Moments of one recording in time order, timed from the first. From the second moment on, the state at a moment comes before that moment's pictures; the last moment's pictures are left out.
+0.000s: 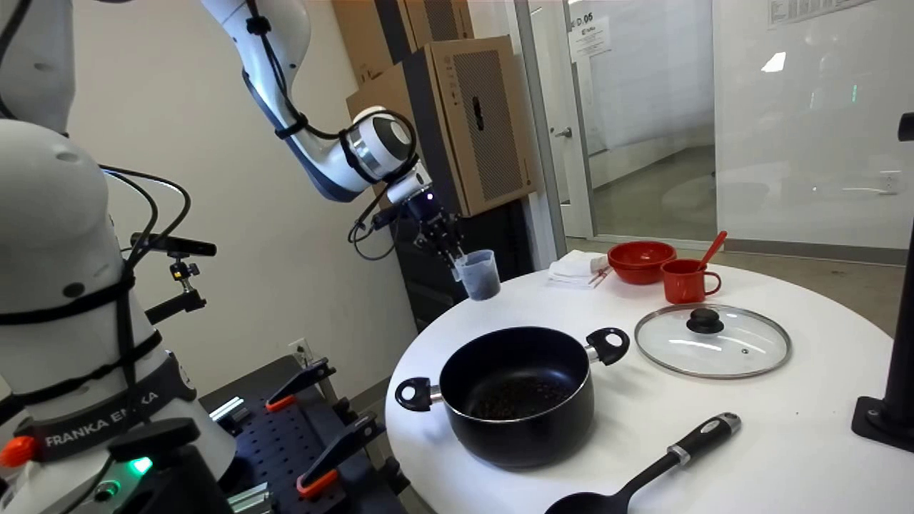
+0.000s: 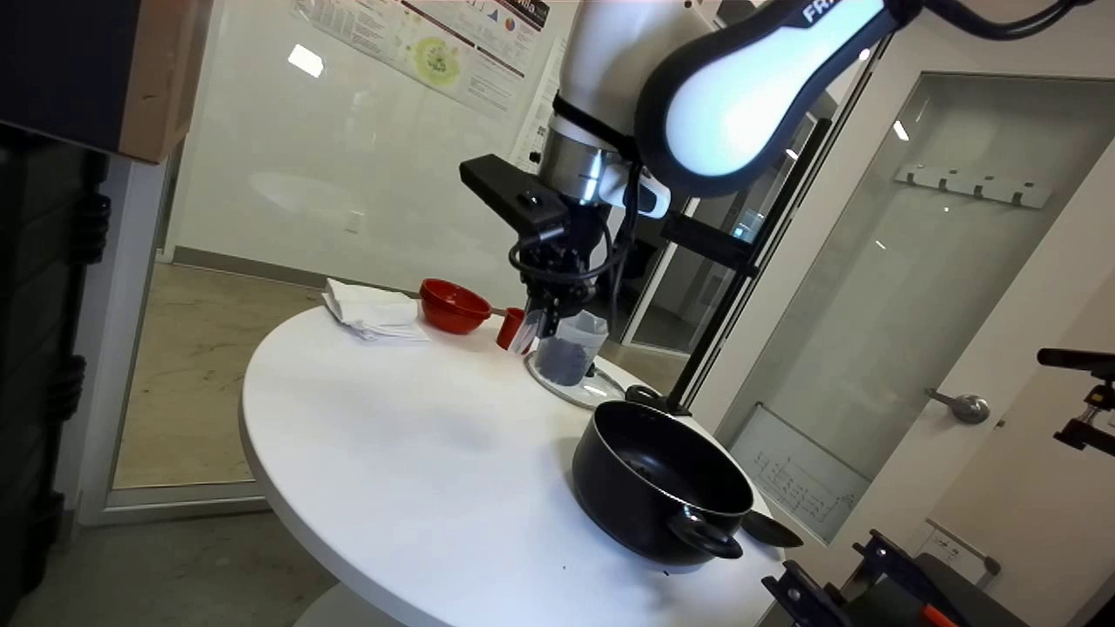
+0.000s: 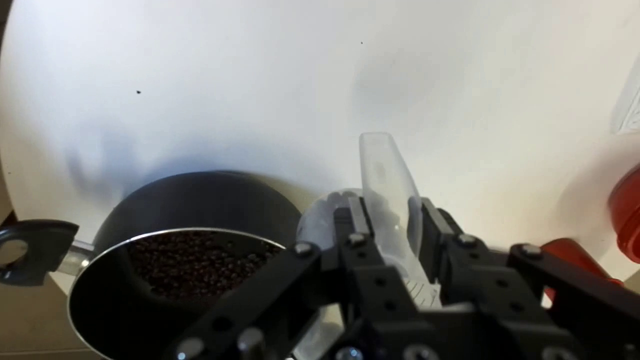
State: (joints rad) arm 0.44 0.39 -0.14 -2.23 -0.62 2.65 2.32
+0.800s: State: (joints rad) arm 0.45 0.60 -0.11 -2.22 -0.75 2.71 2.43
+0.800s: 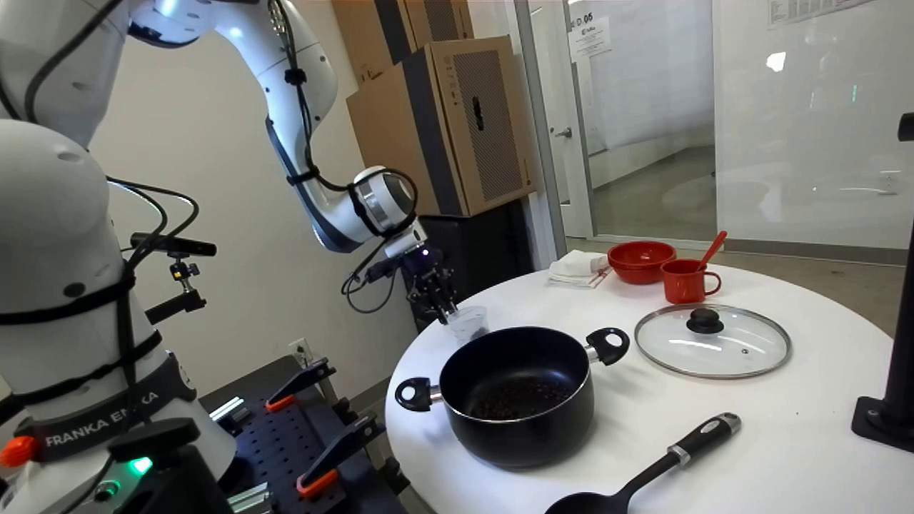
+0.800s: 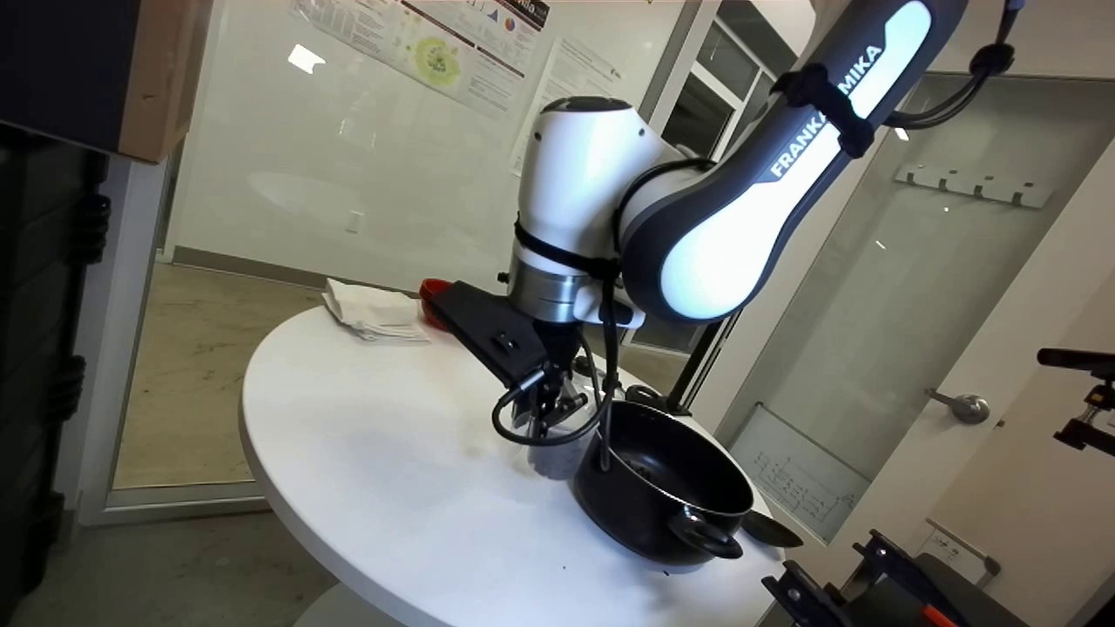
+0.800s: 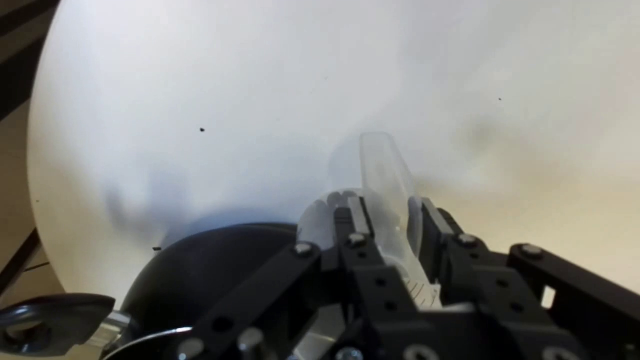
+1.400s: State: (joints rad) arm 0.45 0.69 -0.07 -2.21 -0.75 2.73 2.40
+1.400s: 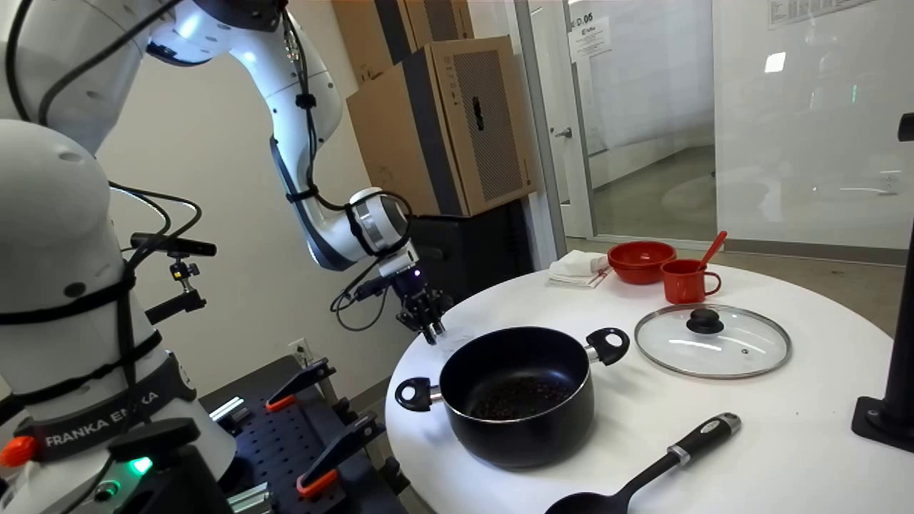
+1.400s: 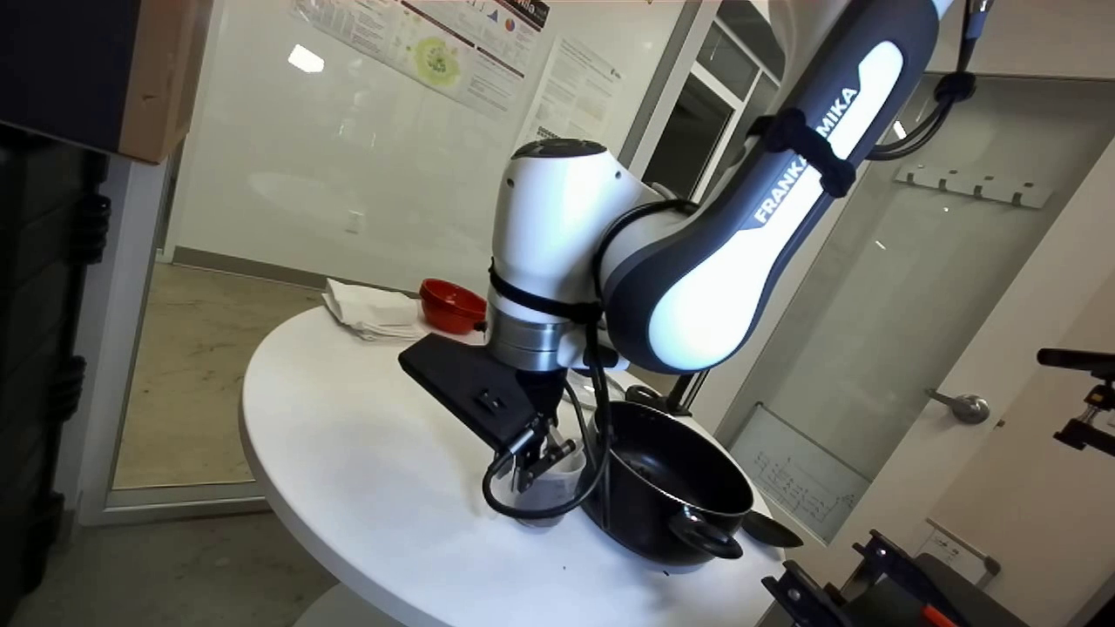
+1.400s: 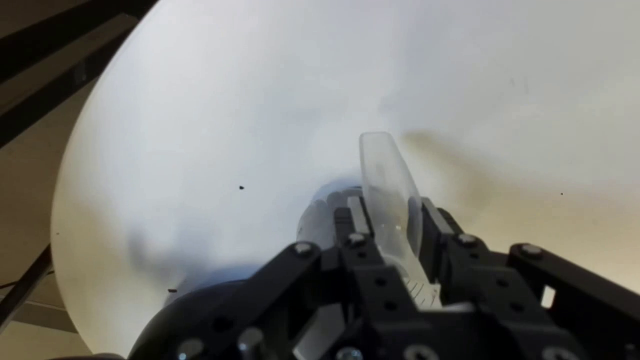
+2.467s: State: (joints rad) arm 0.45 0.67 -0.06 -2.20 -0.59 2.77 2.25
